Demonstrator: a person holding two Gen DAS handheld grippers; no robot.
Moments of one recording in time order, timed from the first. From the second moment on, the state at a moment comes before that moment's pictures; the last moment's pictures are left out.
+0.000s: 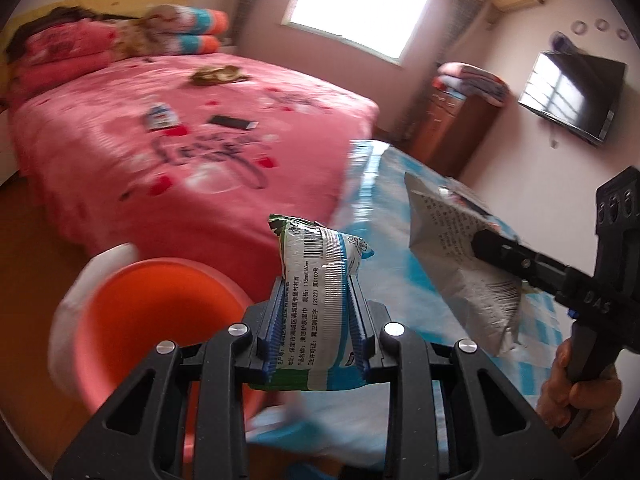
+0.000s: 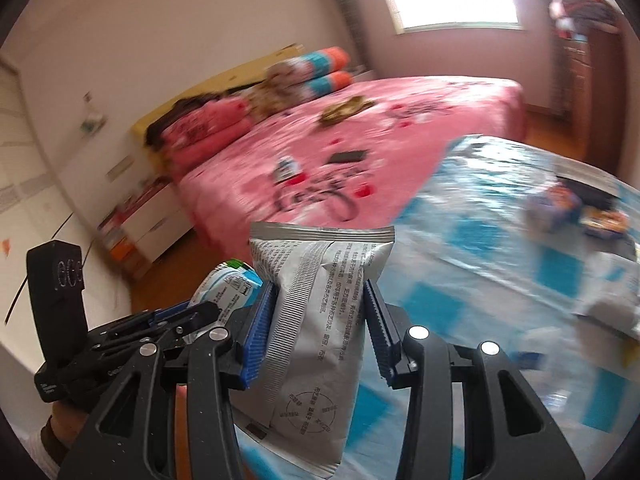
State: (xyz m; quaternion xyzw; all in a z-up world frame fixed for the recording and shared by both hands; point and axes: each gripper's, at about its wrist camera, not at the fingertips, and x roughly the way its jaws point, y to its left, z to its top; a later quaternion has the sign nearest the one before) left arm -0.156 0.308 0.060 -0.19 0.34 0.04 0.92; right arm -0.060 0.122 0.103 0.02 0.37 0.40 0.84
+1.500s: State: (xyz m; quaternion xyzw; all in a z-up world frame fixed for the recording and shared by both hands) left arm -0.185 0.306 0.033 -0.13 0.32 0.07 0.94; right arm -0.111 0.083 0.067 0.03 0.33 0.37 0.87
